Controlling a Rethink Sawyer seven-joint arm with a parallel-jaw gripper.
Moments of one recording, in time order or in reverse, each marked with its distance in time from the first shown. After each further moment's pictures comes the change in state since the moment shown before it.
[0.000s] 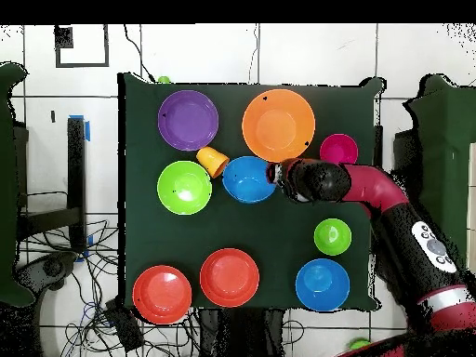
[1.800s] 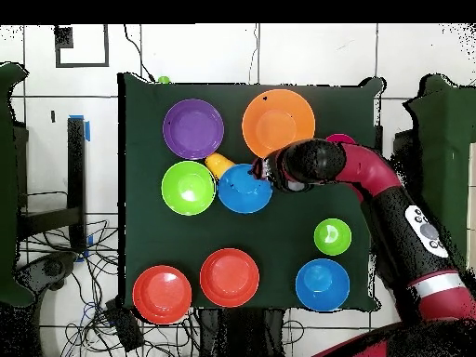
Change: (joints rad) arm 0.060 0.000 0.049 -0.087 0.140 0.305 0.000
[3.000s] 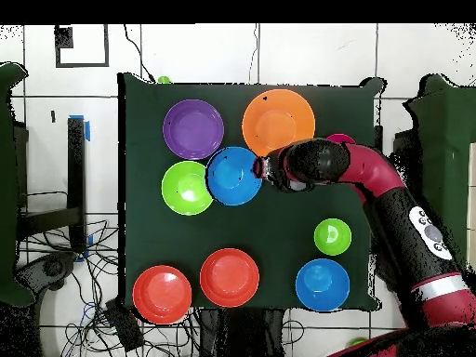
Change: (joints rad) arm -0.029 -0.005 0.037 0.027 0.005 -0.001 0.000
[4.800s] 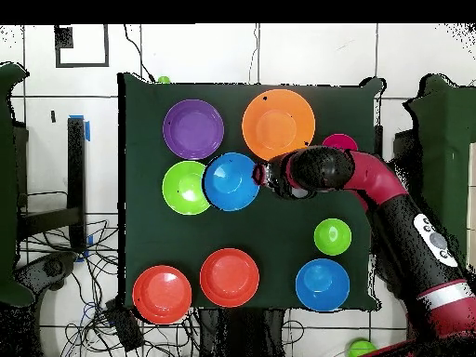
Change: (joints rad) arm -0.050 -0.001 0.047 0.060 0.004 0.000 0.000
